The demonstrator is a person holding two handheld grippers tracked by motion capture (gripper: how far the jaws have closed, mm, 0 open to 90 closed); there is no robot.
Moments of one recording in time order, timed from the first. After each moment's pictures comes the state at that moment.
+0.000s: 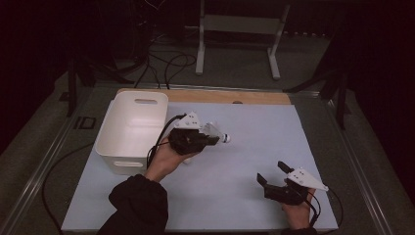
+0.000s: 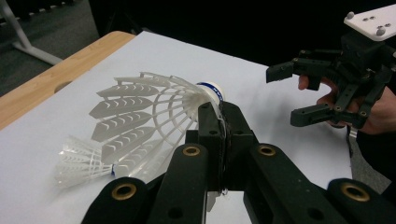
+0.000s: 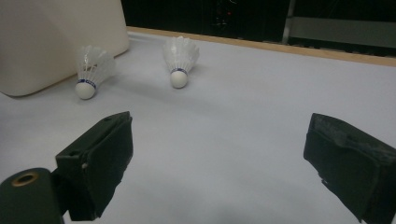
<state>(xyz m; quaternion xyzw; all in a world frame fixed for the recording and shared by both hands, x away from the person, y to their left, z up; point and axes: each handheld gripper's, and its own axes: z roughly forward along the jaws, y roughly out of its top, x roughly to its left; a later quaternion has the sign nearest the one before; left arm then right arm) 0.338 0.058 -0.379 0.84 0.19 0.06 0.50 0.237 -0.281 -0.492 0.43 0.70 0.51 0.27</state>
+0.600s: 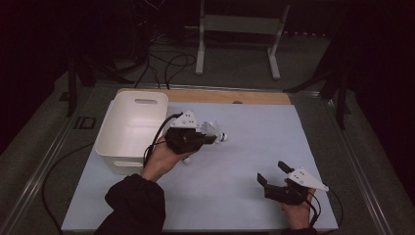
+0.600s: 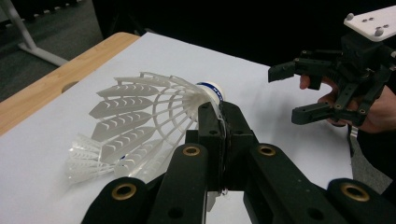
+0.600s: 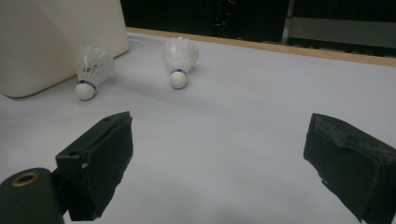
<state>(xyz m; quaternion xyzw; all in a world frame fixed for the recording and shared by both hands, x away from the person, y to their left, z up) 0.338 0.066 -0.374 0.84 0.19 0.07 0.50 0.237 -0.282 -0.491 0.43 0.70 0.51 0.27</state>
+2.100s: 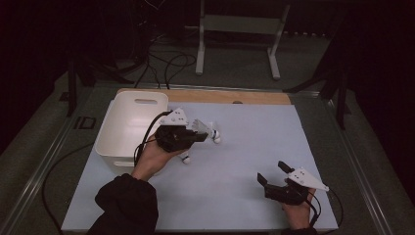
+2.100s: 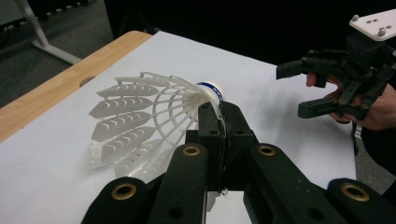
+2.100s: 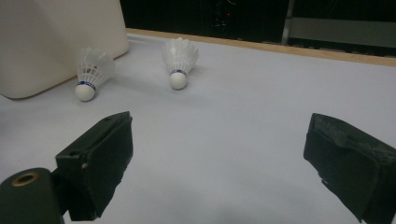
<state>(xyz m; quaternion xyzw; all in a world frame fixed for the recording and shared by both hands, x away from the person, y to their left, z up) 0.338 0.089 -0.367 0.84 0.21 0.08 0.50 0.237 -0.282 -0.491 0.43 0.70 0.51 0.27</state>
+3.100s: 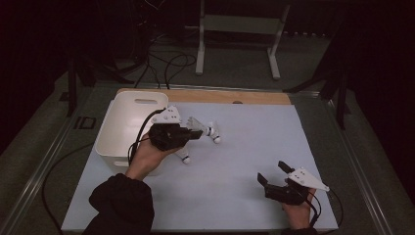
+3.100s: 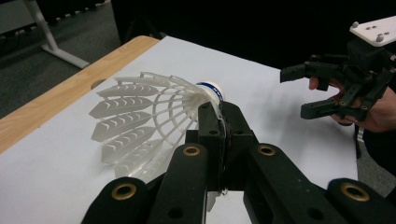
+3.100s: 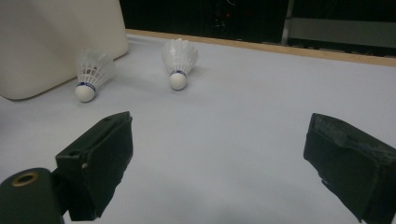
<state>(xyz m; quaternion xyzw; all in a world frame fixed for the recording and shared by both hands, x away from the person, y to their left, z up) 0.336 0.102 -0.360 0.83 0.21 0.09 0.50 0.236 -0.282 -0.491 0.43 0.69 0.51 0.27</state>
